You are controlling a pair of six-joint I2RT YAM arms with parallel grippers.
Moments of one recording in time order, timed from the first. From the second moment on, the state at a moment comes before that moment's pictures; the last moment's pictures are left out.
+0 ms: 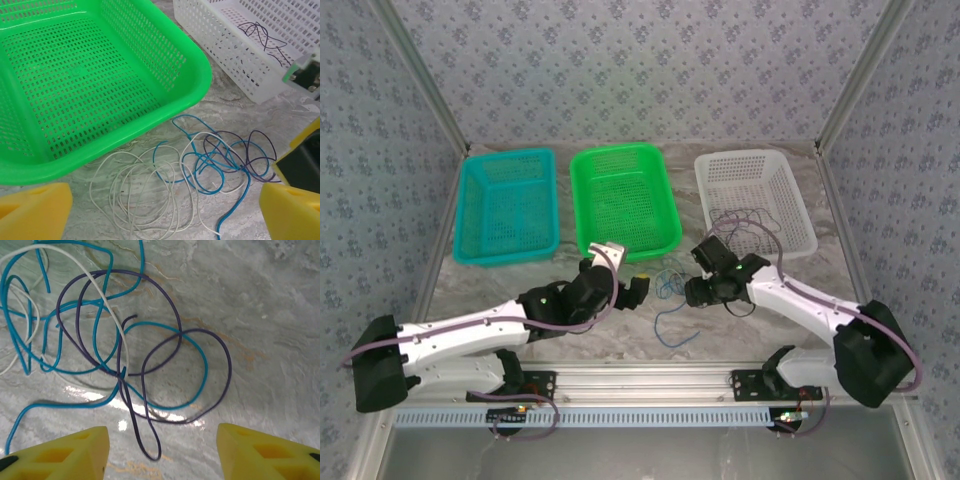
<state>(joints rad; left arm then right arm) -1.16 1.07 0.70 -0.23 -0.49 -0.53 0.67 1.28 0.73 -0.68 0.03 0.44</state>
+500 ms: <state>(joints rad) -1.15 1.04 0.70 -0.25 -0.49 -0.55 0.69 1.24 0.71 -0.63 0.11 0.47</state>
